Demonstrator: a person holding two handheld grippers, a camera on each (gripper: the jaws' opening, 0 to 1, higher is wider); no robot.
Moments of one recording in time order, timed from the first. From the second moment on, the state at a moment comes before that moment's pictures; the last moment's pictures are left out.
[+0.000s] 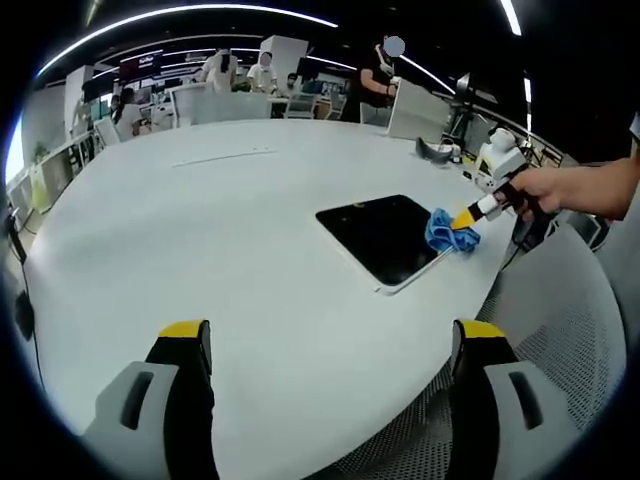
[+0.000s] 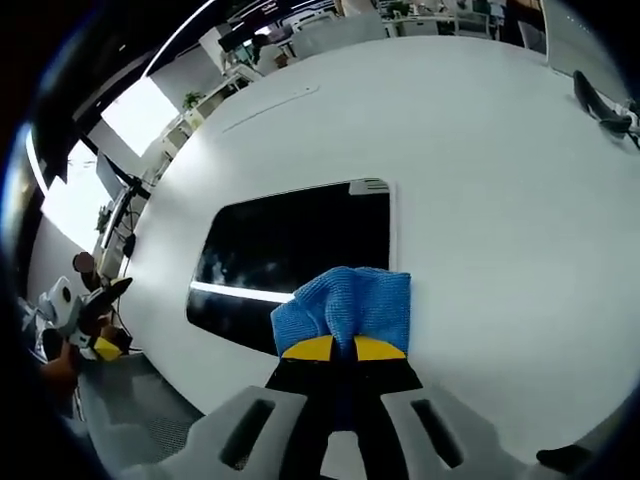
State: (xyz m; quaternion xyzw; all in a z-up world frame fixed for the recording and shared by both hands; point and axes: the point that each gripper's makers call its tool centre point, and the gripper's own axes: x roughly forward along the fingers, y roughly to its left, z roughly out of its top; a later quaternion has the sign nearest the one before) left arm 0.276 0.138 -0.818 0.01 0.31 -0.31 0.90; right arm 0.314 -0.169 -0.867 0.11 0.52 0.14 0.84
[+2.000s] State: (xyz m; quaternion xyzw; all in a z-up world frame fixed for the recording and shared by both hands) left arm 0.276 0.135 -0.817 0.01 0.31 -0.31 0.90; right arm 0.314 -0.056 -0.867 0.10 0.51 0.20 0.83
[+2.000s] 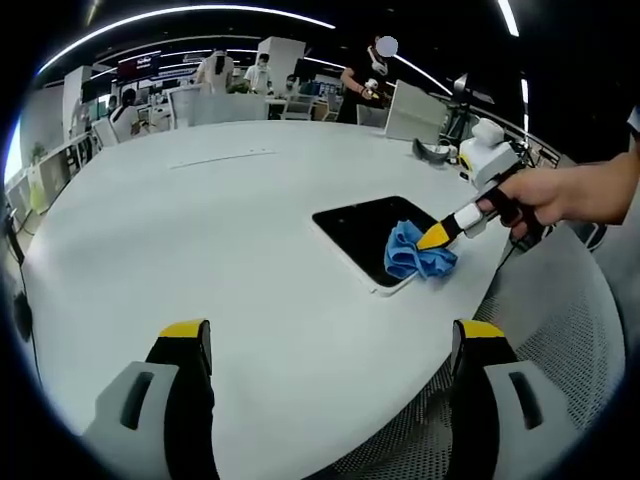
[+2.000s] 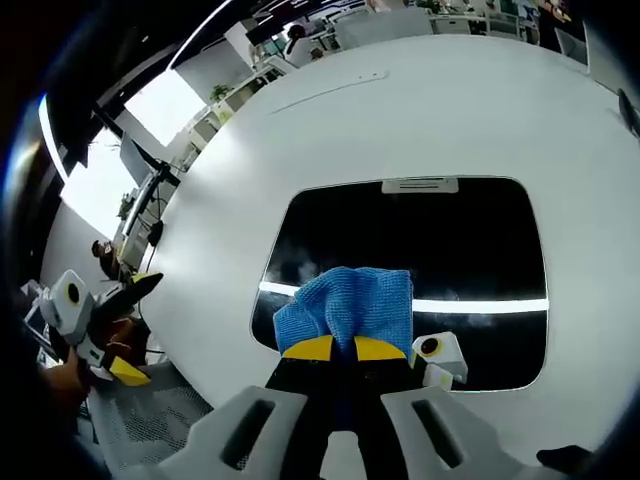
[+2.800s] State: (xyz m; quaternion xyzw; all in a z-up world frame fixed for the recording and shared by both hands) left arm 0.276 0.132 -0.814 0.01 0.30 -0.32 0.90; right arm 0.313 -0.028 -0.867 0.07 0.50 0.22 0.83
